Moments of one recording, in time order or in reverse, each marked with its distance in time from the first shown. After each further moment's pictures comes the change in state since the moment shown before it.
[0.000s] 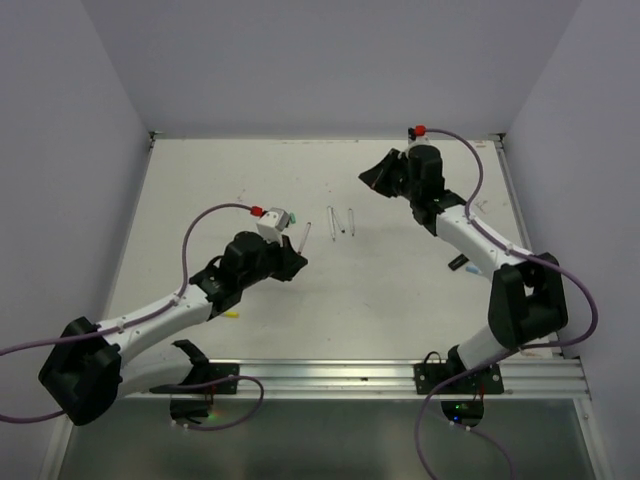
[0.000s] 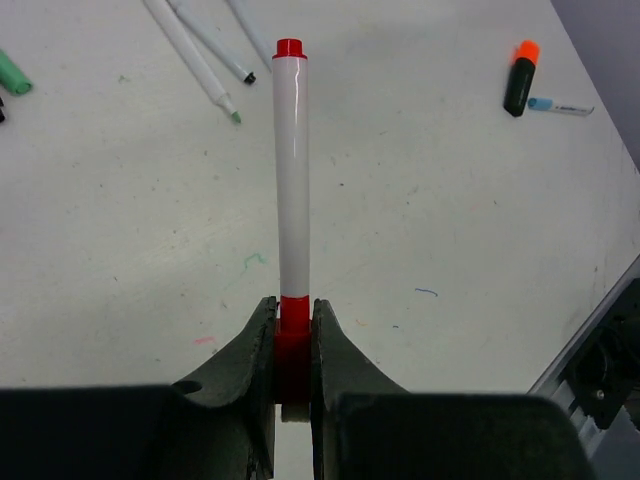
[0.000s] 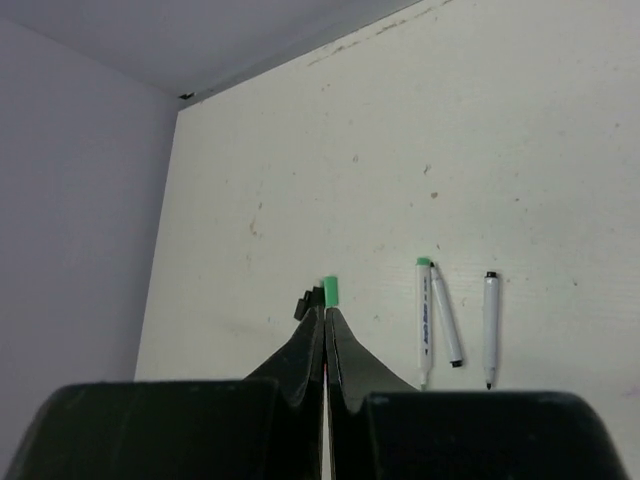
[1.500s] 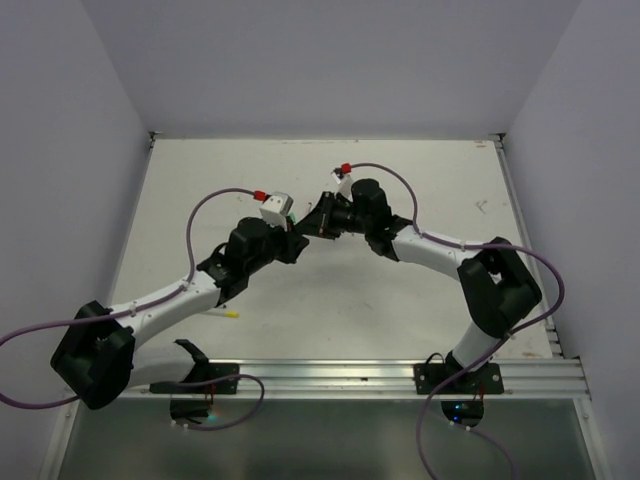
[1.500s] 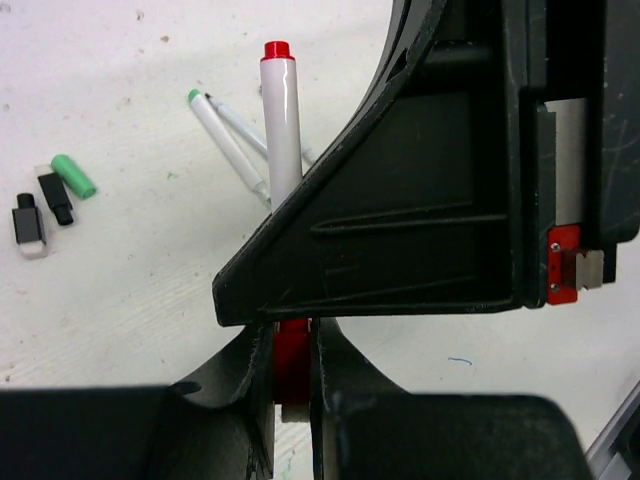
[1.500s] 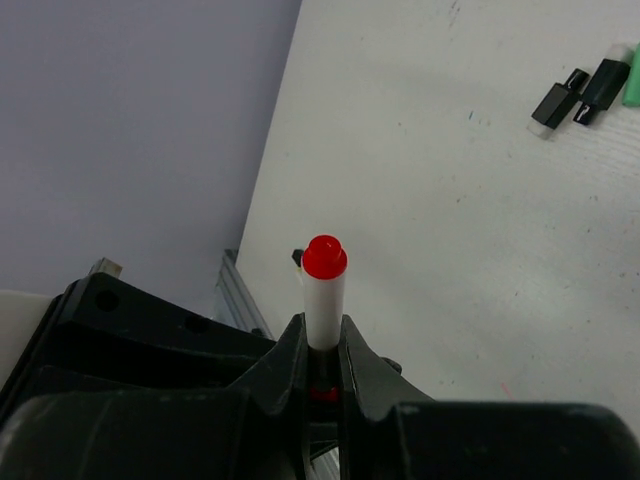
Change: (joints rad) left arm 0.023 0.085 0.090 0.056 -0.061 0.097; right arm 0.312 0.160 -0.056 0.195 -0.277 0.156
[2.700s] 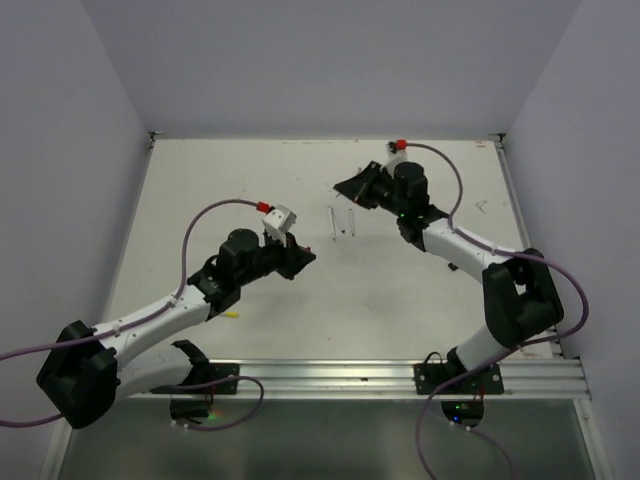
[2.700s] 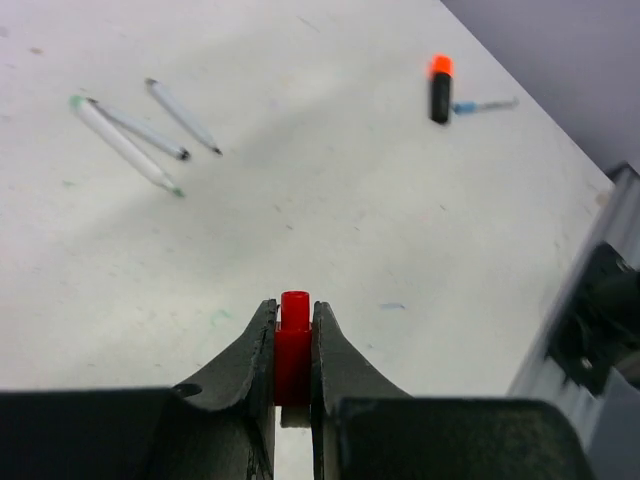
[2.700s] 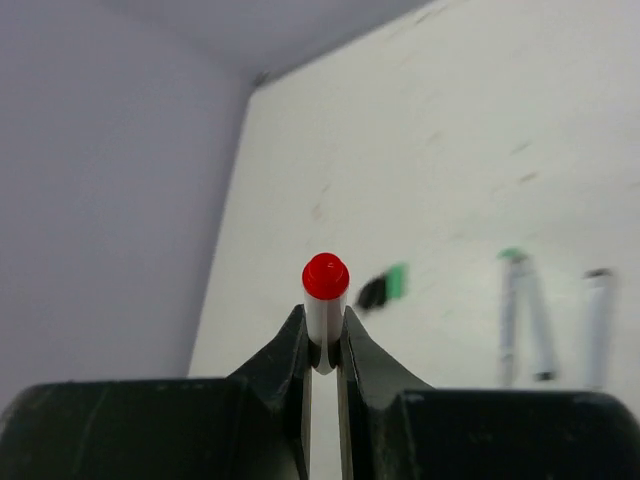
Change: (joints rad) left arm -0.019 -0.114 -0.063 0.055 0.133 0.051; right arm -0.162 -0.111 -0.034 0.048 0.091 -0.032
